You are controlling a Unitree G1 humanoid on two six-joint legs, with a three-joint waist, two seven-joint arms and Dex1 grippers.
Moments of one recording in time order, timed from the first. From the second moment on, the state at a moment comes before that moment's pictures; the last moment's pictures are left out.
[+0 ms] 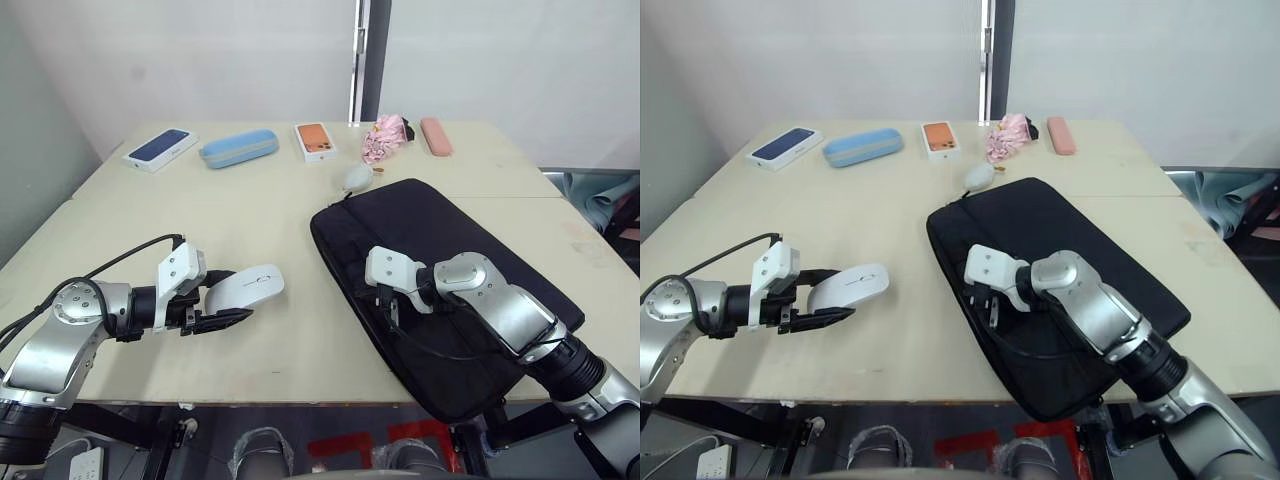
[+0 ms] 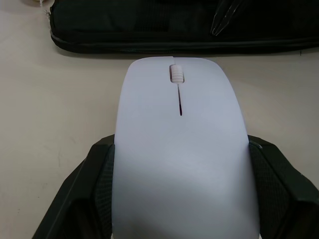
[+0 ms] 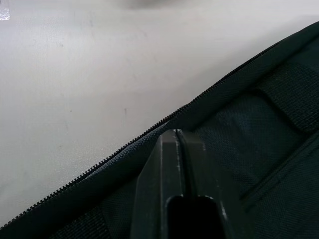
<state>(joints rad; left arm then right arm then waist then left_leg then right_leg) -0.07 0.85 0.15 -0.18 -0.44 0.32 -1.17 -0.51 -0.65 0.47 -0.26 0.07 0.61 0.93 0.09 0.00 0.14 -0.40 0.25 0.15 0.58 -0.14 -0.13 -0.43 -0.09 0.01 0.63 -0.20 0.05</state>
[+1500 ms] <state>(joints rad) 0.00 0.81 0.15 -0.23 -0.45 0.33 -1.11 -0.58 -0.61 0.51 -0.53 0.07 1.19 0.75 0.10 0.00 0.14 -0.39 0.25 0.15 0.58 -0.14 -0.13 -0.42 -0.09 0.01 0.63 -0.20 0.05</state>
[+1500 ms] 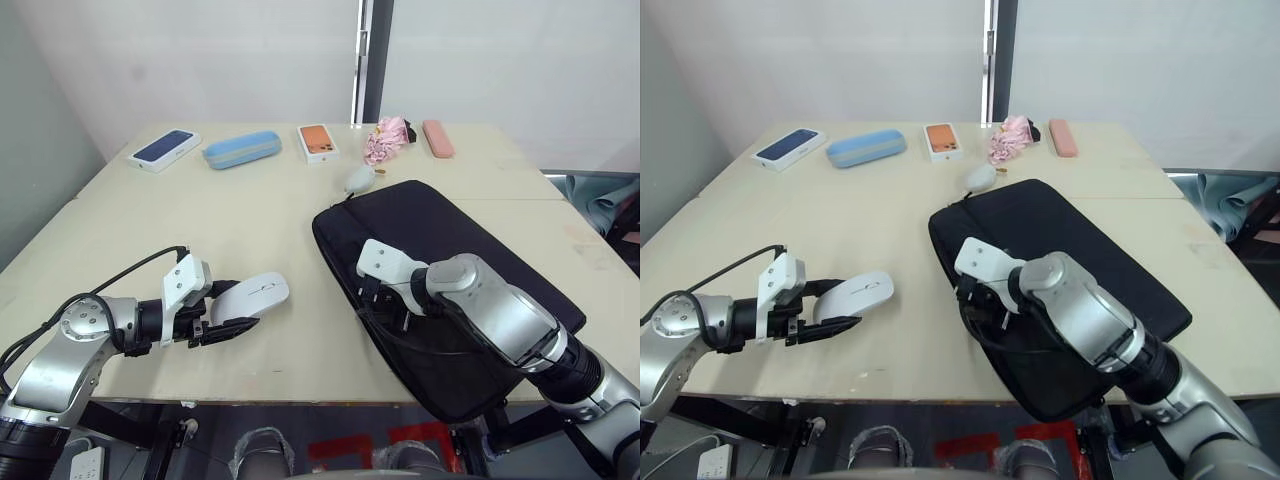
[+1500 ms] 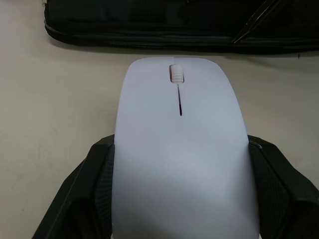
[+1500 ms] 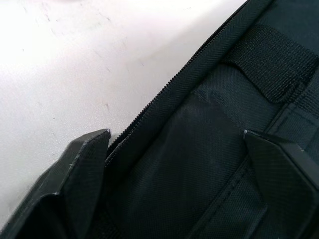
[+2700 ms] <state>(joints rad) -0.04 0.81 0.14 -0.24 -0.46 0.34 -1.11 -0.56 -0.59 0.40 -0.48 0.31 1.13 0.76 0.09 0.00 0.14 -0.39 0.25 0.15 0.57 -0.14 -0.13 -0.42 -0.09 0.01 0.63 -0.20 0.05</state>
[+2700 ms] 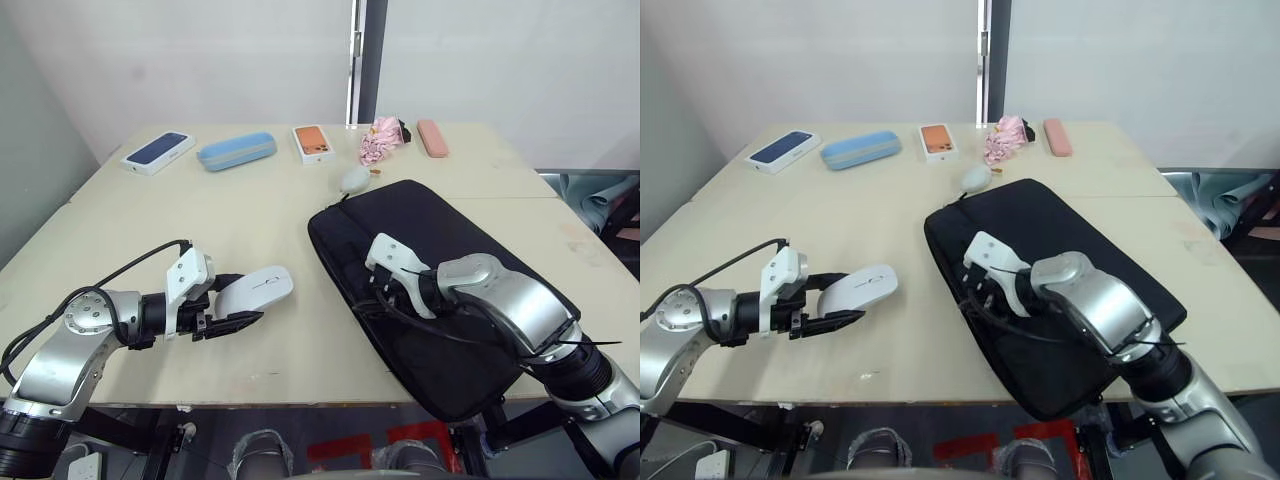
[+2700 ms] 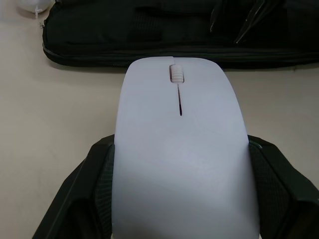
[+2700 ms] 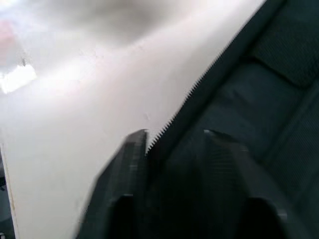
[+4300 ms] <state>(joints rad) -0.04 0.81 0.14 -0.27 -0.48 0.37 -1.08 -0.68 -0.47 0.14 -0.35 0.44 1.36 0.74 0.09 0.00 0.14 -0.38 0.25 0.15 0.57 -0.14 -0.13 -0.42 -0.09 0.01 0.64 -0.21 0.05</state>
